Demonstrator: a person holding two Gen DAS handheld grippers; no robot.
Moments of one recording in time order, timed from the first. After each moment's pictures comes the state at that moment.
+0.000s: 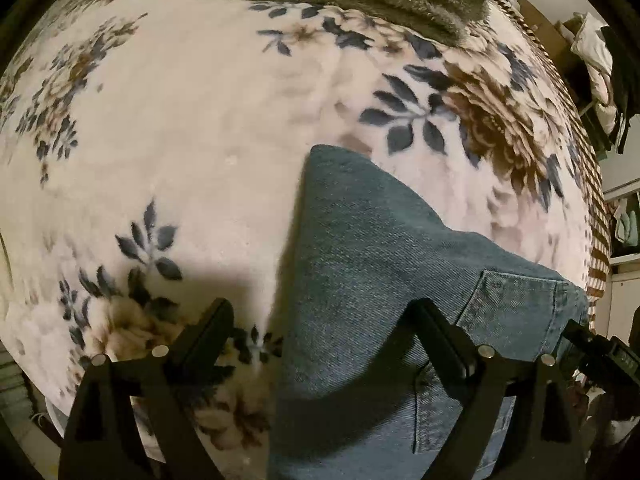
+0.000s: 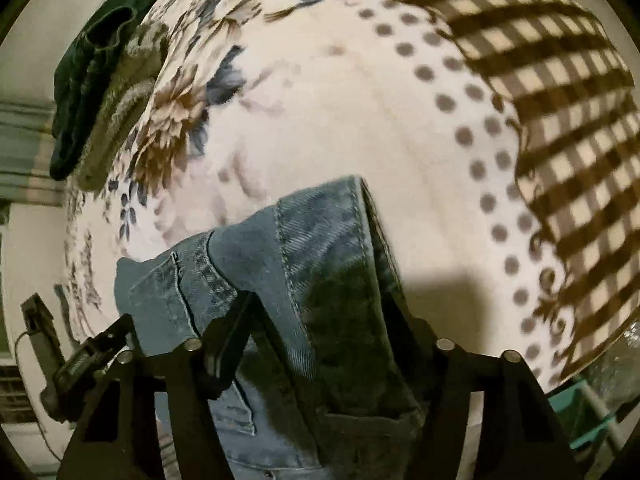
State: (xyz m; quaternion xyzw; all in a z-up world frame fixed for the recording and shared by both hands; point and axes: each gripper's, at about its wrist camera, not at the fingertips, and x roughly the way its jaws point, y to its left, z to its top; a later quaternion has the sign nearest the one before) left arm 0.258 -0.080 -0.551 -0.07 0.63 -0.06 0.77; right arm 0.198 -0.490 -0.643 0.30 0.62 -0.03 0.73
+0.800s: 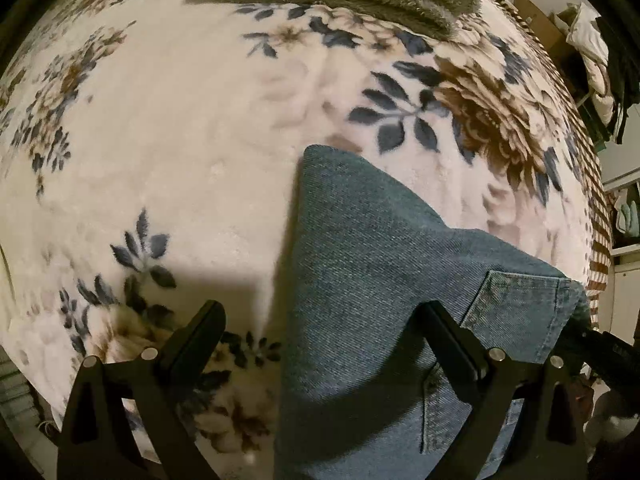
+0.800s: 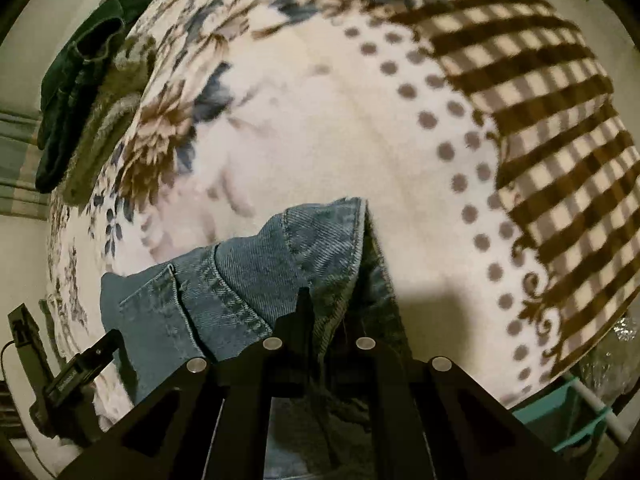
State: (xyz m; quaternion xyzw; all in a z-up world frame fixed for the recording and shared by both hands) left arm 0.261 -0.089 -0.553 -0.06 0.63 -0.06 0.77; right arm 0.196 -0.495 -0.642 0.31 0.61 -0.06 0.72
